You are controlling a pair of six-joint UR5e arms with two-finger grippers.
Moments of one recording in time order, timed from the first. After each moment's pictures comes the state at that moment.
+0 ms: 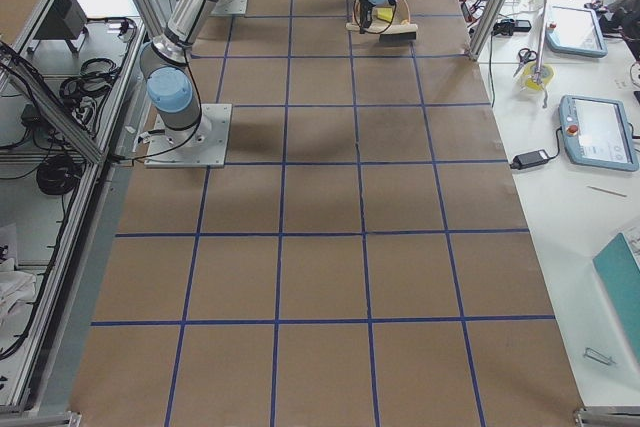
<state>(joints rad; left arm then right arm) -1.44 -2.12 -1.55 -0.99 1.68 1.71 2.05 -0.82 1.18 -1.86 -1.54 0.43</state>
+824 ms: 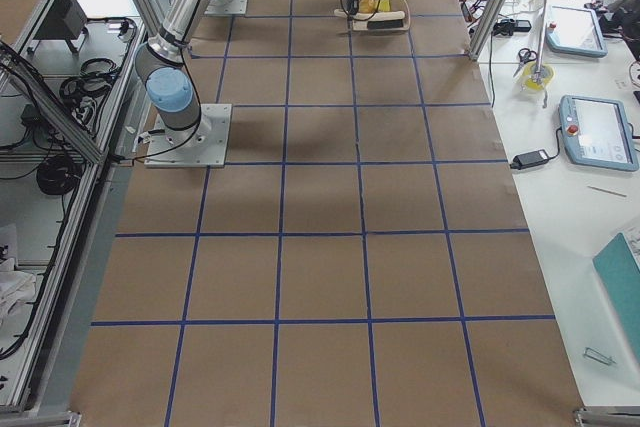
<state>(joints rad) -1.44 -2.12 -1.55 -0.99 1.68 1.71 2.13 -0.82 1.16 -1.85 -1.48 0.53</state>
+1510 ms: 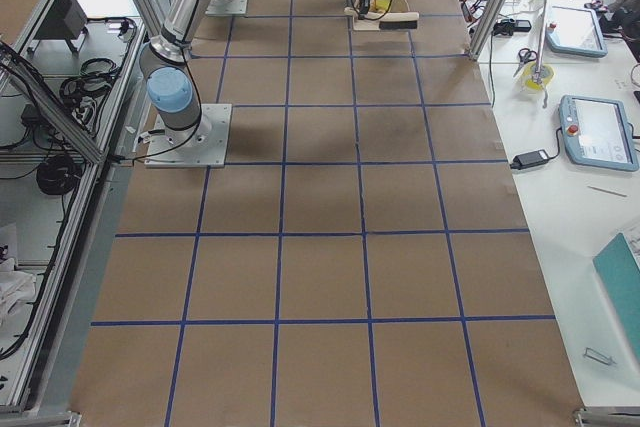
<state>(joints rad) -1.43 -2.10 -1.55 -1.00 1.66 1.73 1.98 -0.93 1.17 -1.73 -1.50 0.45</state>
